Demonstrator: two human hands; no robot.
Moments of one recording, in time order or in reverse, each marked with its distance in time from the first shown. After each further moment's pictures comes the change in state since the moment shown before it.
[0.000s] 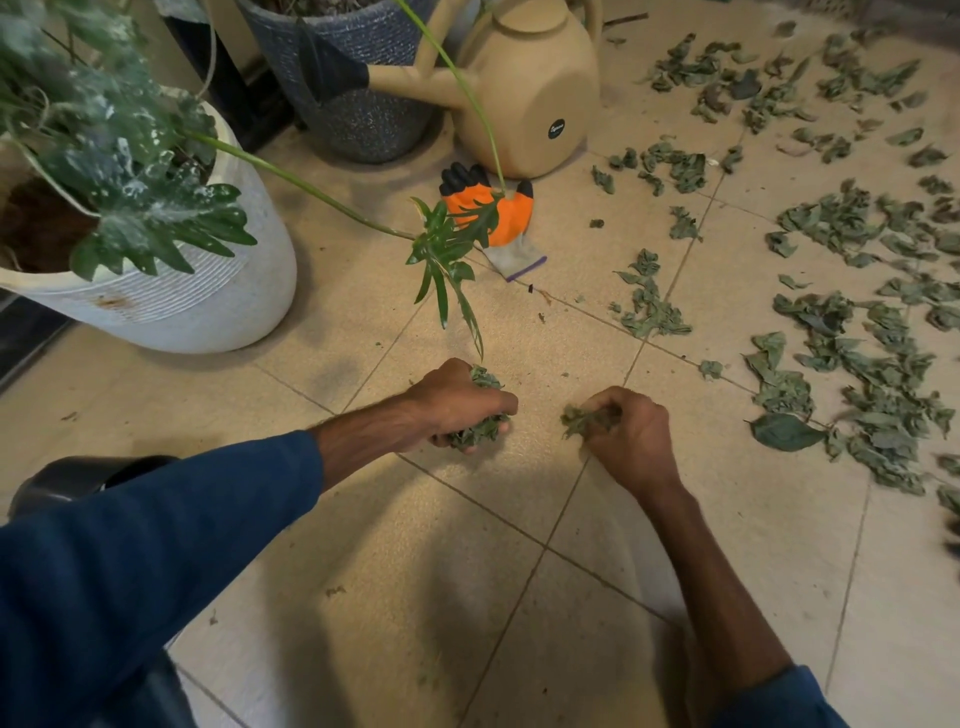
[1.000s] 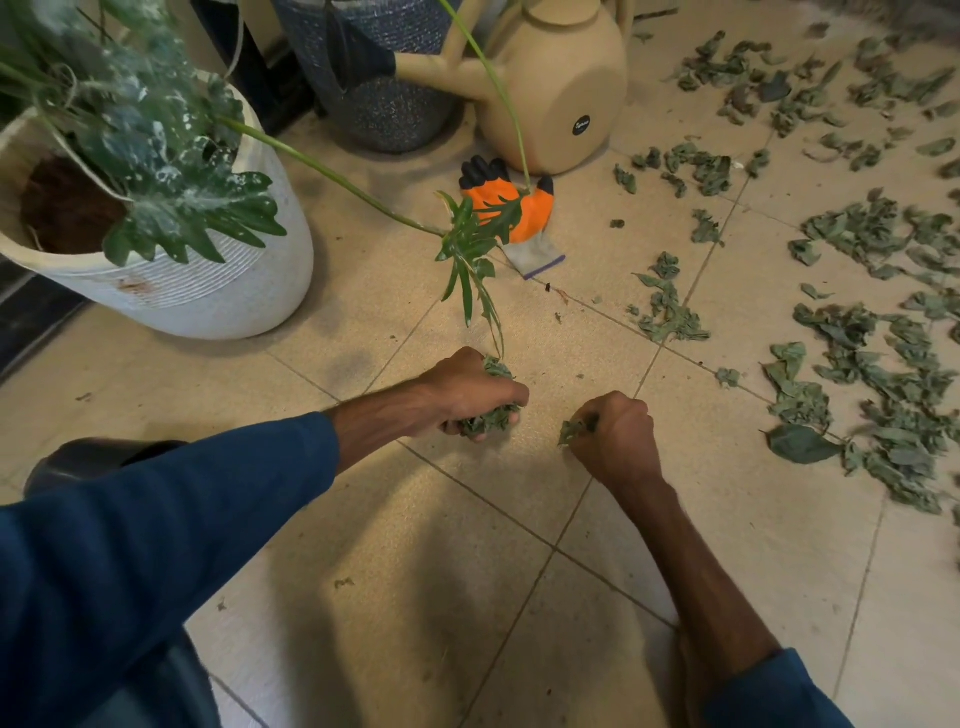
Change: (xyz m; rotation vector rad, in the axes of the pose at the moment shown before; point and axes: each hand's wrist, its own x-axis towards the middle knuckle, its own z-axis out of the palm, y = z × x) left_hand 0.005 0.002 -0.010 0.000 -0.015 0.001; right_hand 0.003 -0.027 0.020 -0.268 -0.136 0.066
